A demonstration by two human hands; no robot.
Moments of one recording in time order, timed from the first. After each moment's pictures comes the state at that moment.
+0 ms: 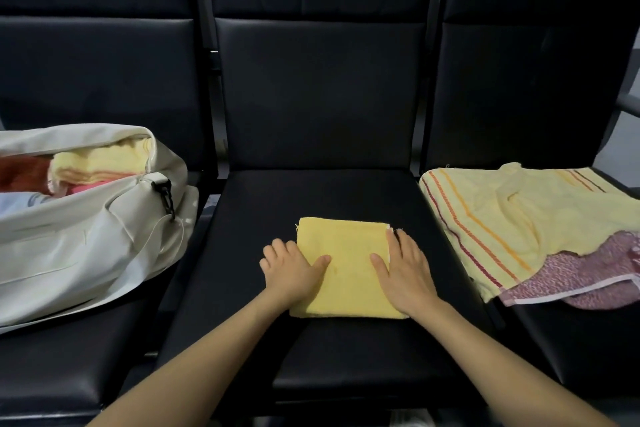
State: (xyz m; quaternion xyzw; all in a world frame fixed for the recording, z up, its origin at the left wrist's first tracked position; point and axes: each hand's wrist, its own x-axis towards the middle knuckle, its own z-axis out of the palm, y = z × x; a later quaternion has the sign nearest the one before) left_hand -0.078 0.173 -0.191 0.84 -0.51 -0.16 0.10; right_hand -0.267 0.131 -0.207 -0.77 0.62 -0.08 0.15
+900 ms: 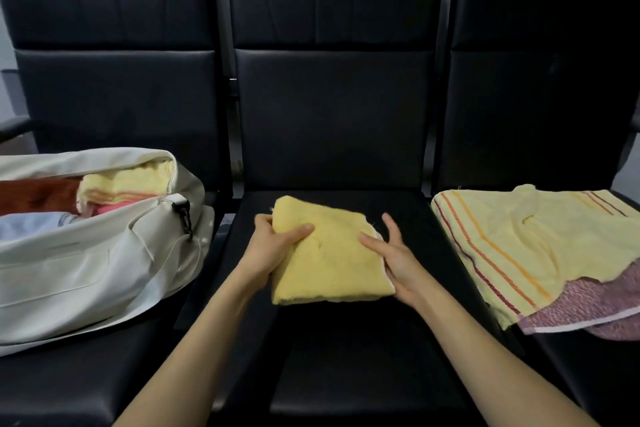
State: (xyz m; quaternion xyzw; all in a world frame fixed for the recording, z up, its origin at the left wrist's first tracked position) left_hand -0.023 0.180 -0.111 0.65 -0.37 -0.43 0.50; right_hand -0.228 0.111 -0.153 -0.44 0.39 -0.35 0.73
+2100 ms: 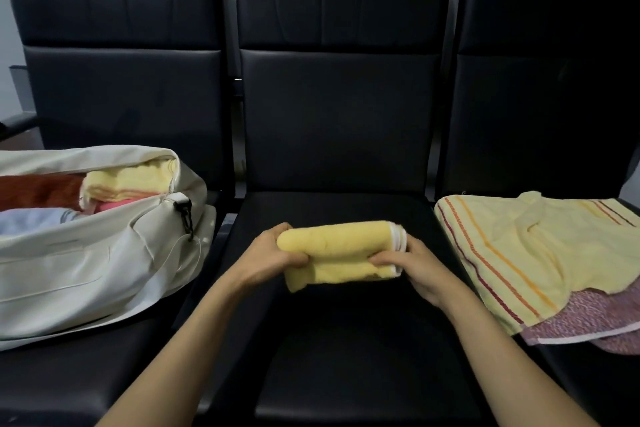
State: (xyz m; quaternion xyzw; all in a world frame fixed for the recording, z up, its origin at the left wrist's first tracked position) left_hand -0.006 0.183 -0.123 0.64 -0.56 -0.35 0.39; right_hand -0.255 0.102 -0.140 -0.60 0.45 -0.29 0.60
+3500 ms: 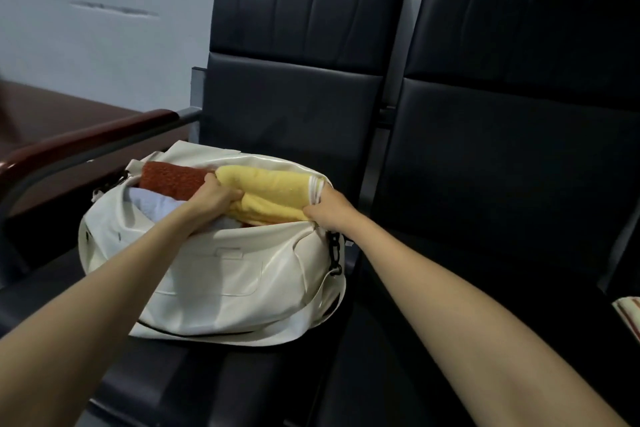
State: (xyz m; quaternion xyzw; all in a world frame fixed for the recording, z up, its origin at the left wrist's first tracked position) left_hand 0.331 0.222 -0.090 0.80 -0.31 -0.19 0.47; right_hand 0.147 0.091 -0.083 -0.85 0.36 -0.12 0.37
